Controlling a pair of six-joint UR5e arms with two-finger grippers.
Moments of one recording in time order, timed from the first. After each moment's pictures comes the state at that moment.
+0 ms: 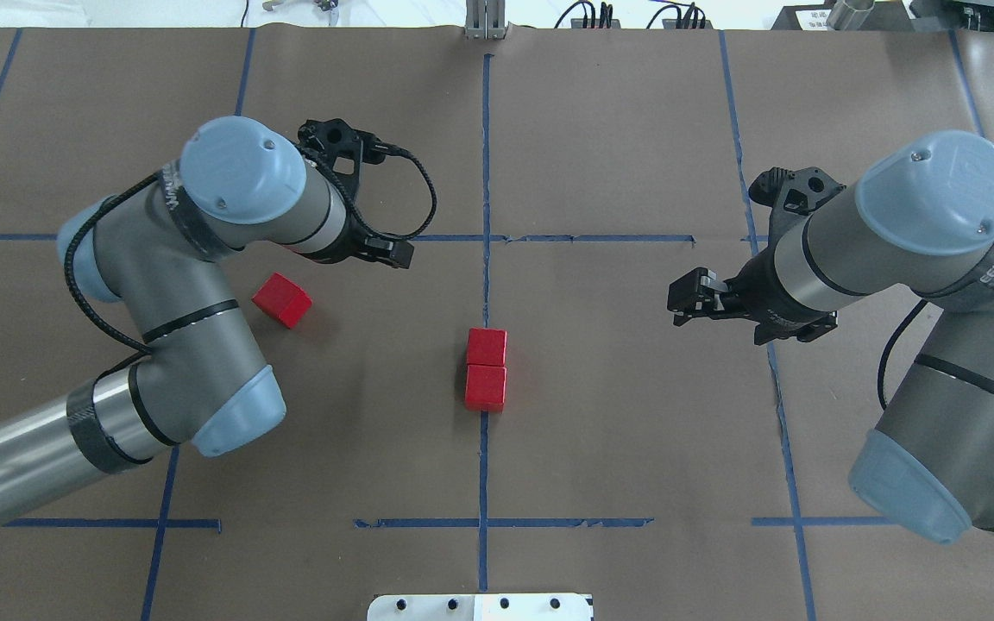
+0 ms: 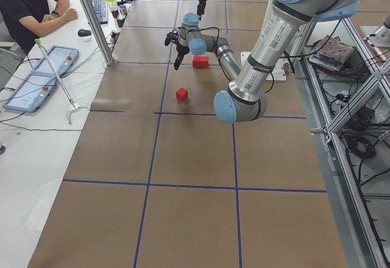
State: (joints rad) left arm -0.67 -2.13 -1.71 -1.76 -1.86 -0.83; right arm 0.68 -1.31 2.12 -1.59 2.02 1.32
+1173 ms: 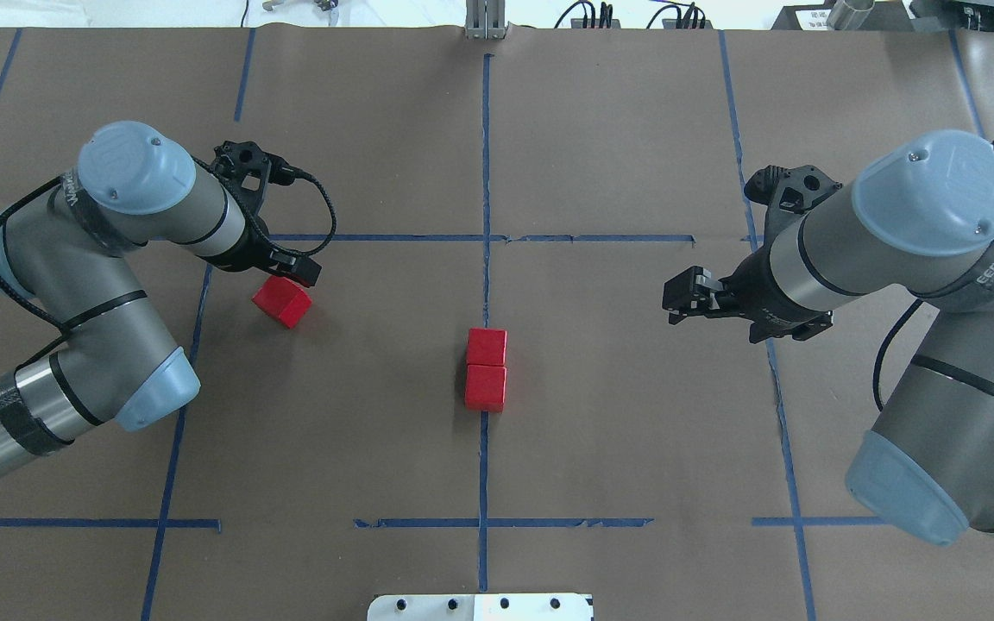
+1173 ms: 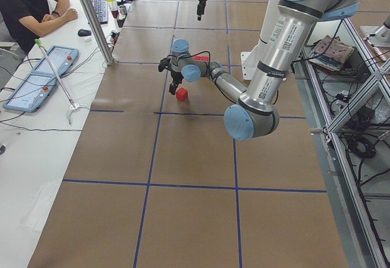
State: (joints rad) left arm -0.72 -2.01 -1.63 -1.87 -1.96 -0.75; right arm 0.68 -1.30 2.12 -1.59 2.02 1.32
